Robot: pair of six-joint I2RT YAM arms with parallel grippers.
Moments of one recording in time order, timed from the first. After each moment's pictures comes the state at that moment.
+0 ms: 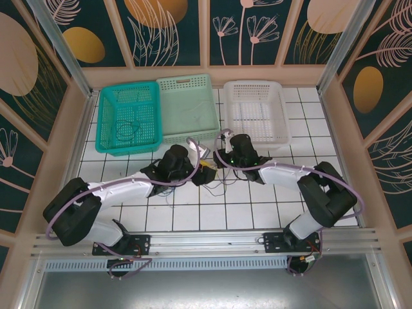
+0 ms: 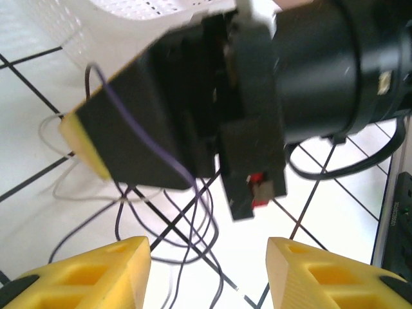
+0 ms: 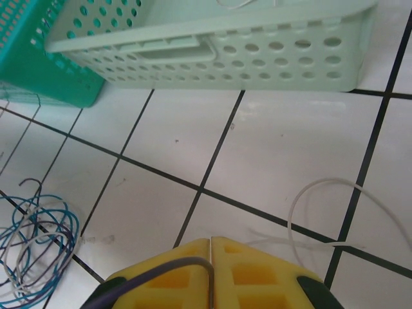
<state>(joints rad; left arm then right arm) -0.80 1.42 0.67 0.22 0.33 -0.33 0.67 1.54 0.71 0.22 -0.15 0.44</state>
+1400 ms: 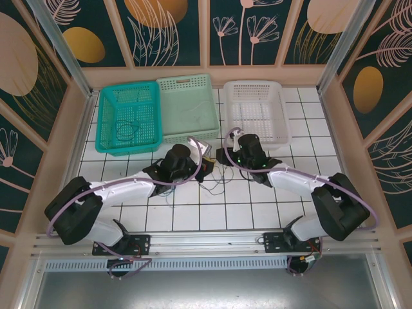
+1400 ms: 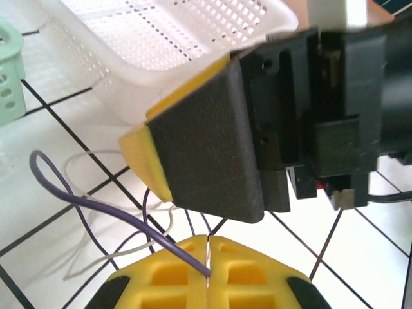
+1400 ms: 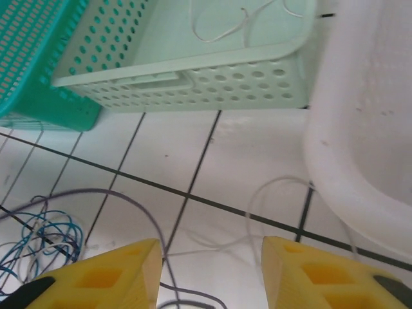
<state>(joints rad) -0.83 1.43 0.70 0.27 0.21 -0.33 0.64 1.40 0.66 0.16 -0.10 0.46</state>
